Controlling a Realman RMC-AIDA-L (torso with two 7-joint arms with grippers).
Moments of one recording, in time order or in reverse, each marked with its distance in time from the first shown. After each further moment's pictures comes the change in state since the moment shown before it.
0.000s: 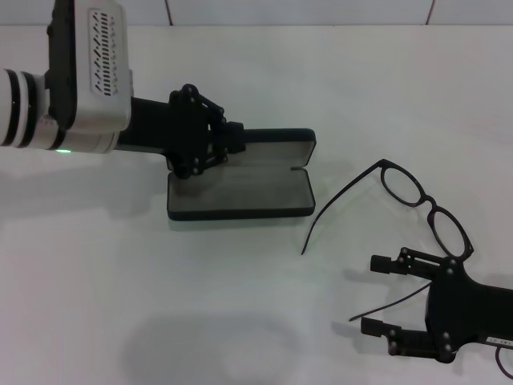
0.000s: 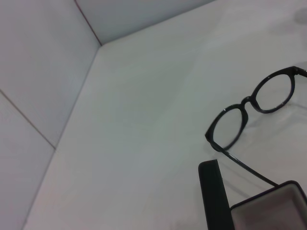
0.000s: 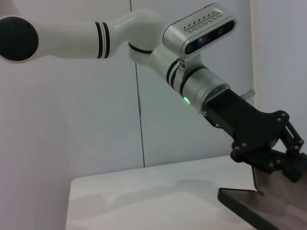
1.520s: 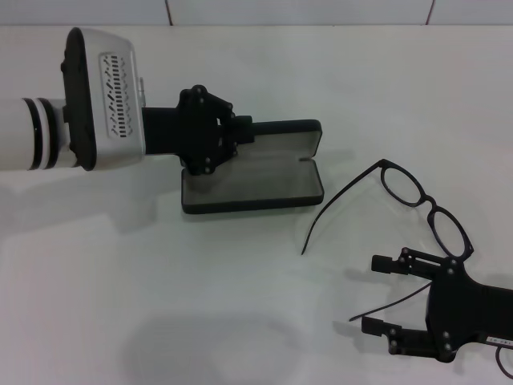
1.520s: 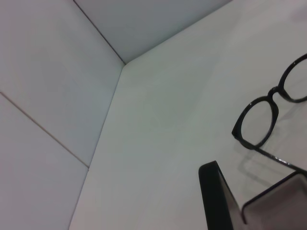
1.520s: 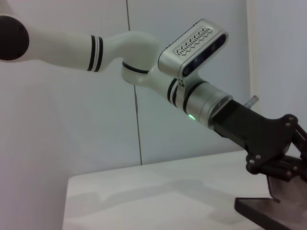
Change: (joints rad) left arm 0.027 -0.003 0.064 -0.164 -0.200 -0.191 0.314; right arm -0.003 0.000 0.002 0.002 0.000 0.008 0.000
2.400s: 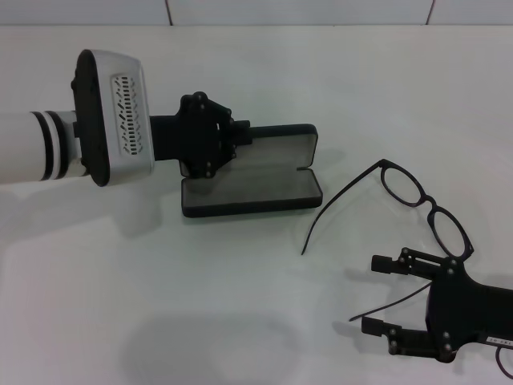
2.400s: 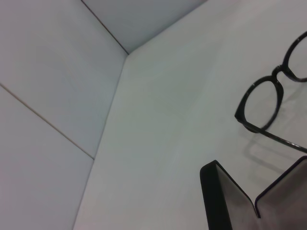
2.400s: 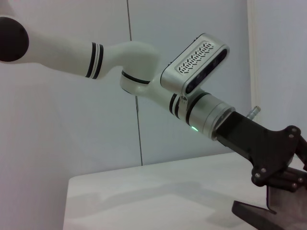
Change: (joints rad) left arm 0.000 -0.003 0.029 -0.072 -0.054 -0.084 0.111; right arm 0.000 0.000 0.000 0.000 0.000 -0.001 0.000
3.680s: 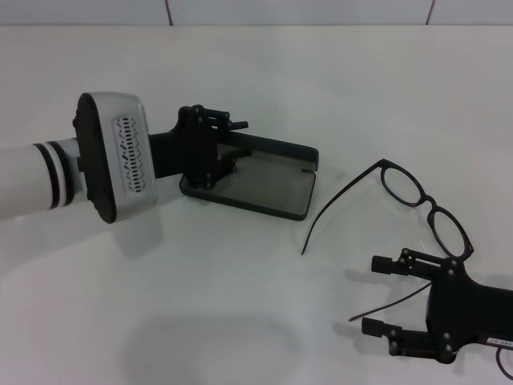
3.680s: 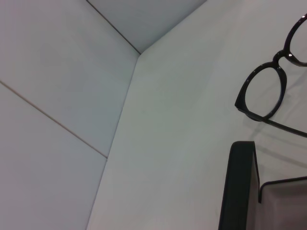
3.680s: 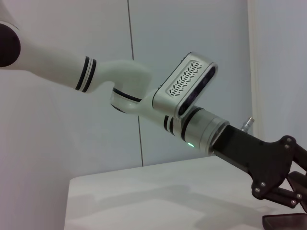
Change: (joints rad) left arm 0.059 -0.001 0.091 -0.078 -0.214 -0.104 0.244; right arm -0.001 0.000 0.000 0.000 0.000 -0.004 0.000
